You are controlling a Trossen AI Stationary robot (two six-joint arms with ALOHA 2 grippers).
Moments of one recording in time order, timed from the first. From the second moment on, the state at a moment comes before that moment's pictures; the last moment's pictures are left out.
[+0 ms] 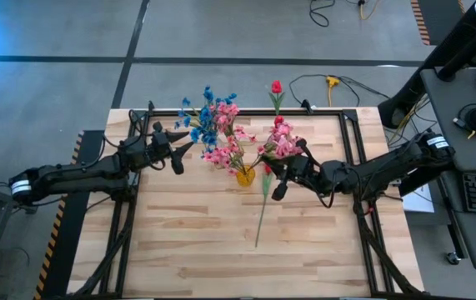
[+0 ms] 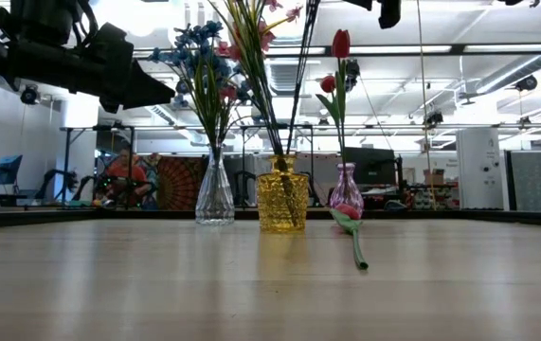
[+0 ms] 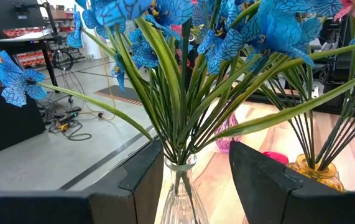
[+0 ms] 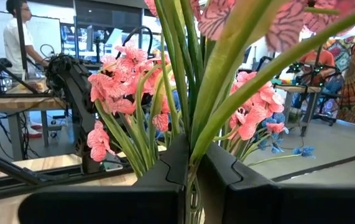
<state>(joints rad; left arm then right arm) 0.36 0.68 0.25 0.37 -0.18 0.04 0.23 1.29 0.75 0.71 0.66 -0.16</state>
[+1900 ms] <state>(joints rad) 0.36 0.68 0.25 0.37 -0.18 0.04 0.23 1.35 0.75 0.66 0.66 -0.11</state>
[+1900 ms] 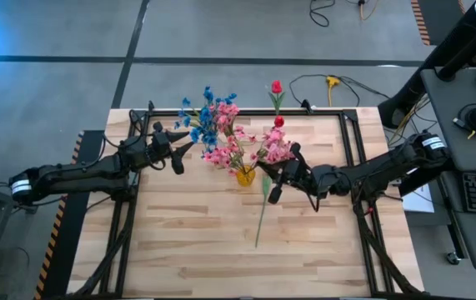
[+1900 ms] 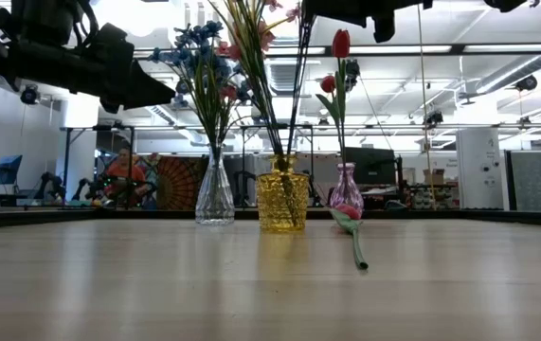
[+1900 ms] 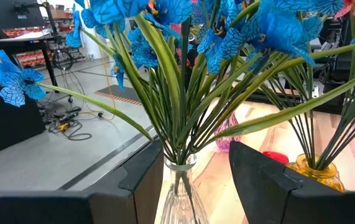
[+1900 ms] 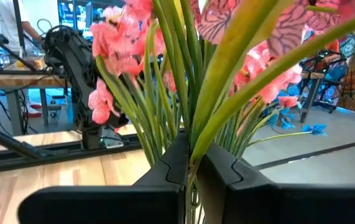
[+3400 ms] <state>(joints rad) 0.36 0.68 0.25 0.37 -0.18 0.04 0.23 1.39 0.75 0.64 0.66 -0.12</state>
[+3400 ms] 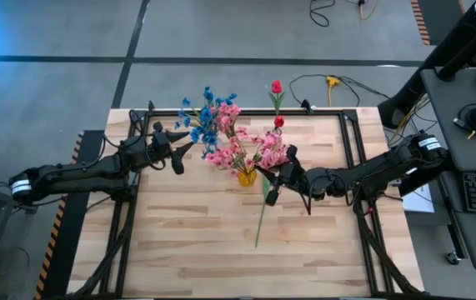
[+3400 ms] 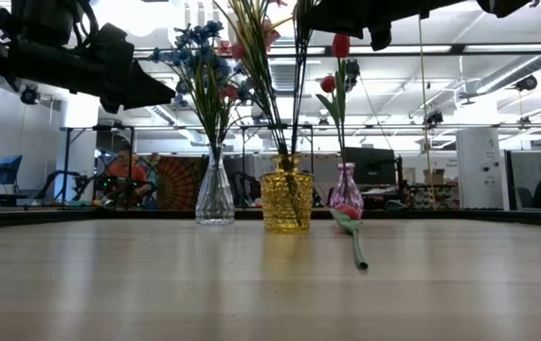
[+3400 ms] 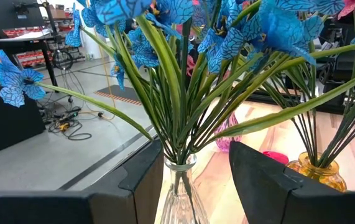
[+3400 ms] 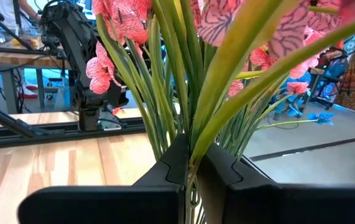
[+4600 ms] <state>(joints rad) 0.36 0.68 0.25 0.37 -0.18 0.04 0.23 1.39 0.75 0.63 0.69 -0.12</state>
